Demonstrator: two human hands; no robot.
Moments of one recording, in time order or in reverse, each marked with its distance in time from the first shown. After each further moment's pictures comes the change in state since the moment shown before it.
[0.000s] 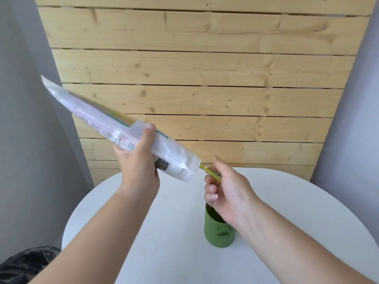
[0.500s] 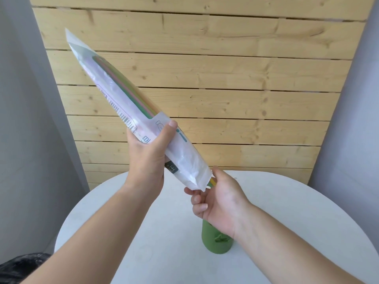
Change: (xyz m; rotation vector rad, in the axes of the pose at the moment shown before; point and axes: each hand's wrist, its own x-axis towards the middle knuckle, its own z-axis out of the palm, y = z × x) left_hand -0.002 0.004 0.018 0.164 -0.337 0.116; right_hand 0.004 0.003 0.006 -0.027 -0.036 0.170
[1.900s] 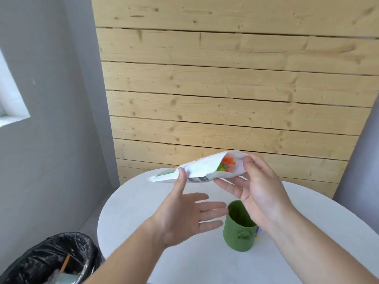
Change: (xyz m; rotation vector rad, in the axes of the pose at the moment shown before) left_hand -0.079 -0.016 -0.052 -0.247 -0.165 -0.978; right_hand -0.041 -0.006 0.005 -0.043 -0.134 -0.537
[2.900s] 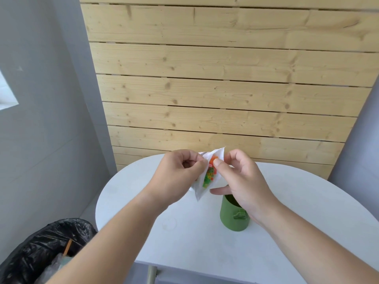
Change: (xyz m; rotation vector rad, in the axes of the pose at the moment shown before) left_hand -0.022 0.024 0.027 0.902 0.316 0.570; right_hand -0.006 0.029 -0.013 -0.568 -0.124 -0.119
